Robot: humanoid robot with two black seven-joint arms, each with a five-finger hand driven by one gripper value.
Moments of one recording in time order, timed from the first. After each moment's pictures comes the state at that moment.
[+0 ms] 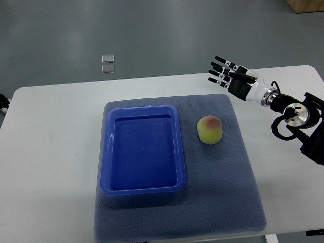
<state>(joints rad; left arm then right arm) 0.04 0.00 -0.04 -0.18 0.00 -0.06 0.21 0.79 -0.29 0.68 0.63 0.04 0.43 0.01</state>
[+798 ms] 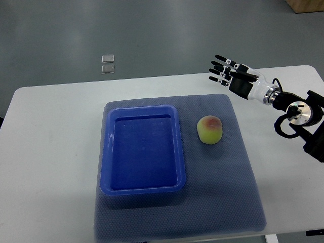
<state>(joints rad) 0.03 0.00 -0.04 -0.17 0.00 -0.05 0.21 0.80 -0.31 0.67 0.64 0.02 0.46 0.00</state>
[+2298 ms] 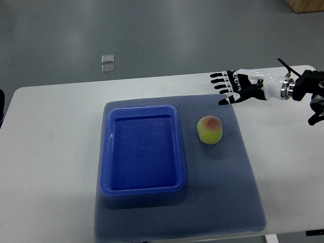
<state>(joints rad) 0.03 0.00 -0.04 -0.17 0.00 -0.05 0.21 0.84 -0.49 0.63 0.80 -0.77 0.61 0.06</state>
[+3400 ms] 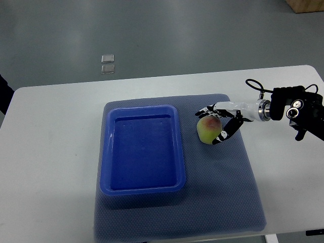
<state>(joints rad) 0.03 0.00 -0.04 -0.17 0.00 -0.05 0.21 0.78 -0.44 0.58 0.97 -1.23 0.53 0.06</state>
